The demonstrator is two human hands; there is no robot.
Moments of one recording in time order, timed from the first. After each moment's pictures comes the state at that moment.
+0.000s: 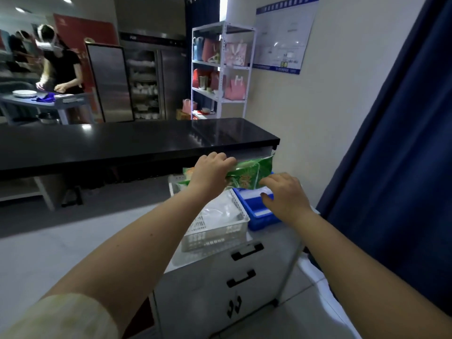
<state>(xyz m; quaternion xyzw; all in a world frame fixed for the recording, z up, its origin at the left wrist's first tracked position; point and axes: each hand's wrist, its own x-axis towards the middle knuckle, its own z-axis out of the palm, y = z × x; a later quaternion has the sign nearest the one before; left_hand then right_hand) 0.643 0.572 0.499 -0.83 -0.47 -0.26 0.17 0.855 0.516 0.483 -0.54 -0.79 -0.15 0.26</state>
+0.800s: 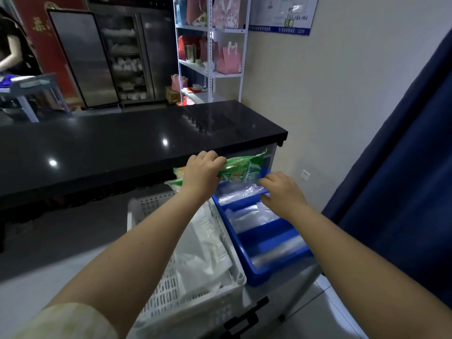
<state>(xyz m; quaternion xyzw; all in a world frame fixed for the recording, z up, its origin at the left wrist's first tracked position) 0.704 0.837 0.436 -0.81 -0.49 -0.27 0.16 0.932 0.805 0.408 -0.57 -0.80 -0.10 0.15</state>
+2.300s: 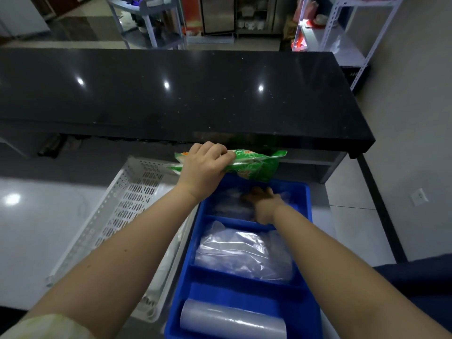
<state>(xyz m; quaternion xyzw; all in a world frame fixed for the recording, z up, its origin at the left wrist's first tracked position) 0.786 0.940 0.379 -0.72 -0.61 -0.22 0.25 0.950 1.037 0.265 -0.35 -0.90 0.14 -0.21</state>
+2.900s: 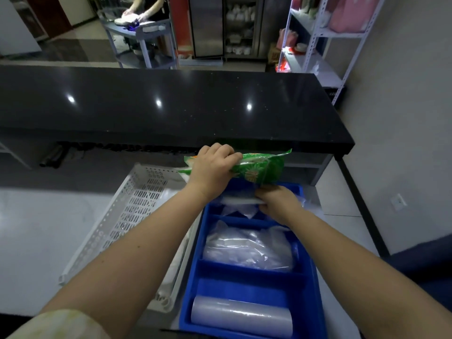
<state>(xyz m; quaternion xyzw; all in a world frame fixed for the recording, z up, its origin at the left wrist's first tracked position) 0.801 0.915 0.404 -0.72 -0.62 -0.23 0.19 0.990 1.001 0.325 -0.32 -0.95 0.06 0.02</state>
